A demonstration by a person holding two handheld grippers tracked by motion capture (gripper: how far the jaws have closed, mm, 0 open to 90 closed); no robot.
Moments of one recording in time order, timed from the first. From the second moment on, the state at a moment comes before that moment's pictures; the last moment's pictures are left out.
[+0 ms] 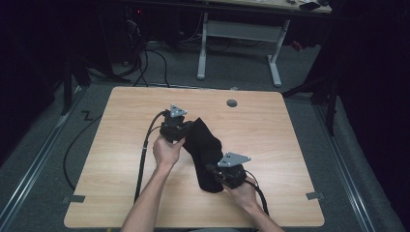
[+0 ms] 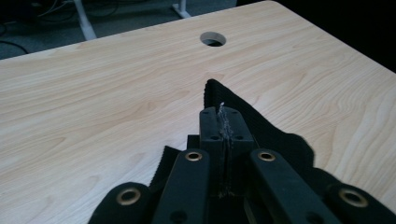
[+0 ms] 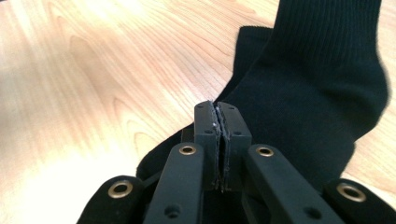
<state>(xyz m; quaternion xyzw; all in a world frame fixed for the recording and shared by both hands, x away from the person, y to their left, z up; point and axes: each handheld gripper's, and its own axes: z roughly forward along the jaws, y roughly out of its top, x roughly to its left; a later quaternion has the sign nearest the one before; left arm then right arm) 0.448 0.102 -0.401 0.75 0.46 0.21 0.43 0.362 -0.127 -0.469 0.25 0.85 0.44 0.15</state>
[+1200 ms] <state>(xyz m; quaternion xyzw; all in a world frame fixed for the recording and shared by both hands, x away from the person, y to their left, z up) 0.442 0.091 -0.485 0.79 0.46 0.16 0.37 0.382 -0.138 -0.493 0.29 0.86 0.39 0.12</state>
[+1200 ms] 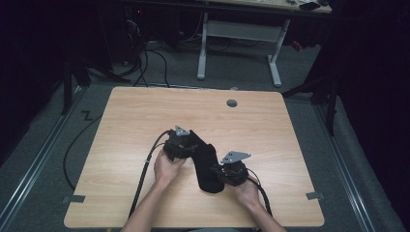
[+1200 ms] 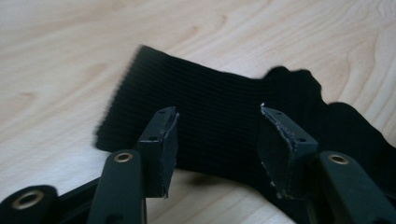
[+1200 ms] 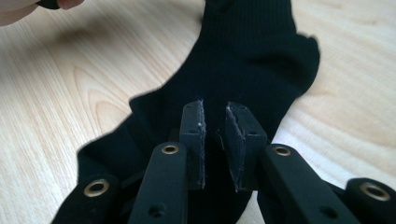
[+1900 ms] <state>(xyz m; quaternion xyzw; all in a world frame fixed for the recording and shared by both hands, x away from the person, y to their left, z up) 0.430 0.088 -0.486 0.79 0.47 0.19 0.35 0.374 -0.122 -0.488 0.28 0.85 0.43 0.14</state>
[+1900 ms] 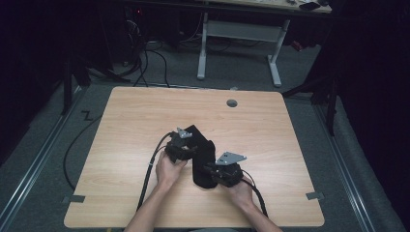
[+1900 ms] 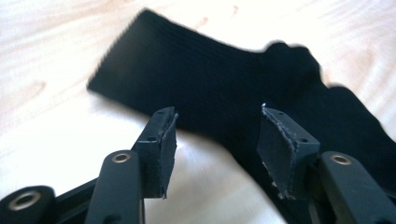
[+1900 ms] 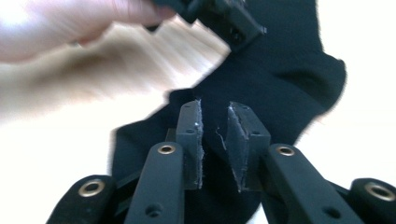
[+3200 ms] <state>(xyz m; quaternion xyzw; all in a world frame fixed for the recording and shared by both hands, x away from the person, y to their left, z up) 0.429 0.075 -0.486 0.79 0.45 0.21 0.35 0.360 -0.125 -0.476 0.26 0.85 0.45 0.11</state>
